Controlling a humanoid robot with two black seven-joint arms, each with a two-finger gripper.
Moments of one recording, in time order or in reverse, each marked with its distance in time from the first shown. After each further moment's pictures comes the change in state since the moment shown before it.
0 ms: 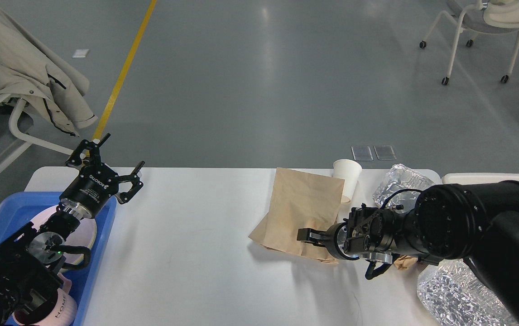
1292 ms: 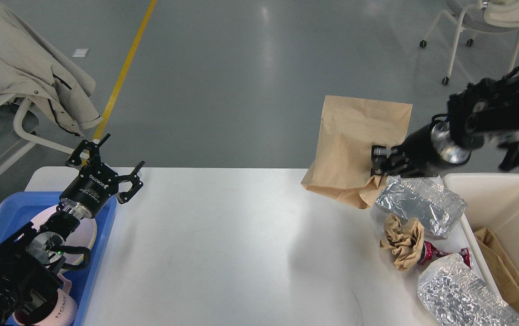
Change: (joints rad) left arm 0.000 0.000 -0.001 0.000 0.000 0.001 0.000; right arm 0.918 -0.546 -0.025 0.563 -0.311 0.538 0.069
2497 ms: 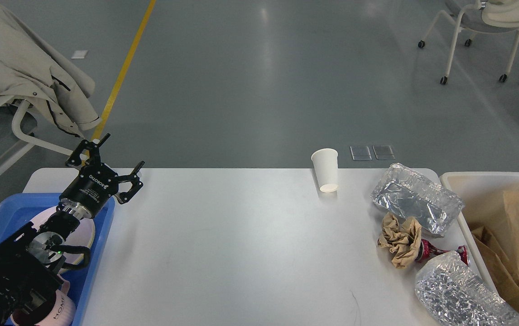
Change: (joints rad) left arm 0.000 0.000 0.001 0.000 0.000 0.000 0.000; right arm -1.576 -0.218 0.145 -1.347 -0.314 -0.429 0.048
